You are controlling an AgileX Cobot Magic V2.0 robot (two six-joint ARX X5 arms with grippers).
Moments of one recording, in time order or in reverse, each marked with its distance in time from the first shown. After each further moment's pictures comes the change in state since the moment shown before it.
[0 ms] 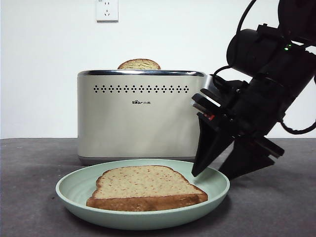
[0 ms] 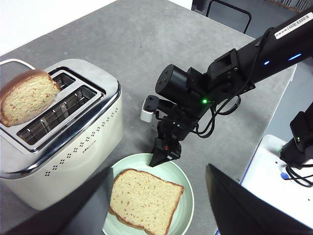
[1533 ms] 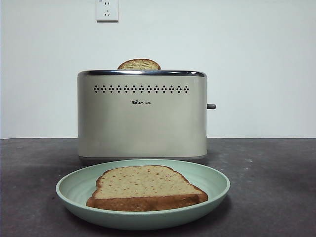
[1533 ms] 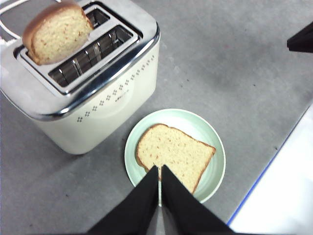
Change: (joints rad) left arm 0.000 0.069 0.000 -0.111 -0.162 0.005; right arm 0.151 -0.973 0.001 -0.309 0.201 -0.059
